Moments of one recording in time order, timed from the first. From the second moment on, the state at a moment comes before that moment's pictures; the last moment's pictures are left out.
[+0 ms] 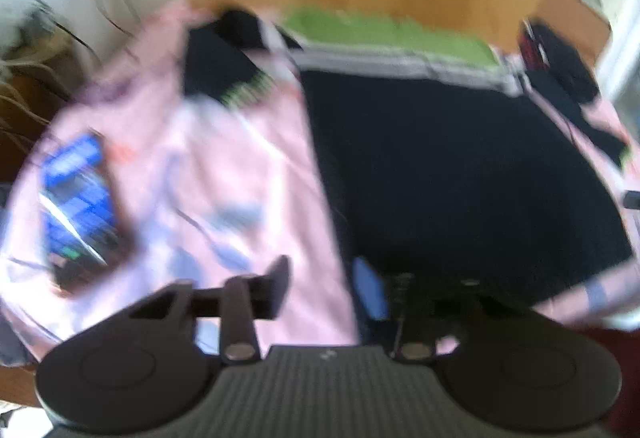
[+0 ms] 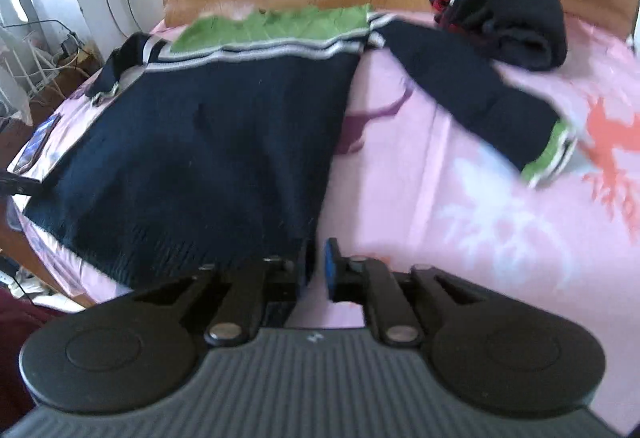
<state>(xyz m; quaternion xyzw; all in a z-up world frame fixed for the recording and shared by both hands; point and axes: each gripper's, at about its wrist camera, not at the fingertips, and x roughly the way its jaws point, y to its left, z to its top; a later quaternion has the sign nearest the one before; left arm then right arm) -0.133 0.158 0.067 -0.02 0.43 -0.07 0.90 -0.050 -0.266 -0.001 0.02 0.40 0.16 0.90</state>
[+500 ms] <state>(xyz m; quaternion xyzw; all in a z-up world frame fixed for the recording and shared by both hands) -0.090 0.150 0.020 -0.13 0.34 -0.08 0.93 0.079 -0.071 0.071 -0.02 0.31 0.36 0.88</state>
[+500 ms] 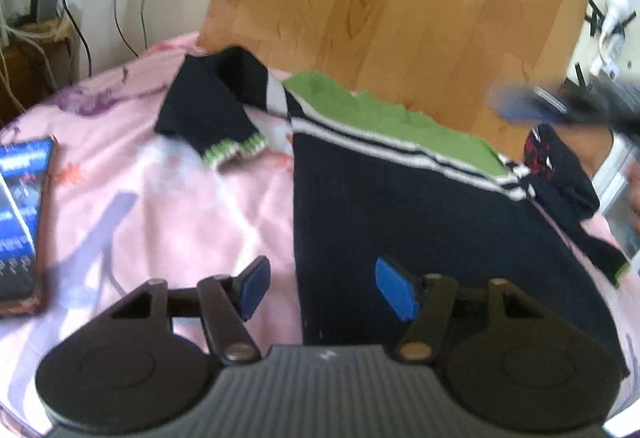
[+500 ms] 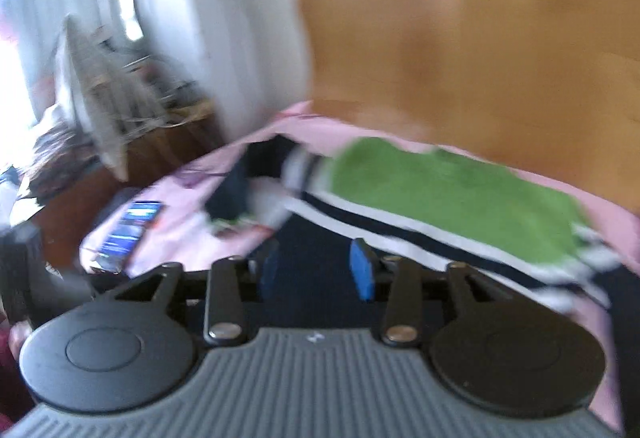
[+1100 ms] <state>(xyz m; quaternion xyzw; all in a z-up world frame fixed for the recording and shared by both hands) -0.083 0.211 0.052 -0.18 0.31 -0.05 0.93 0.164 0.068 0.075 -0.03 0.38 0.49 0.79</state>
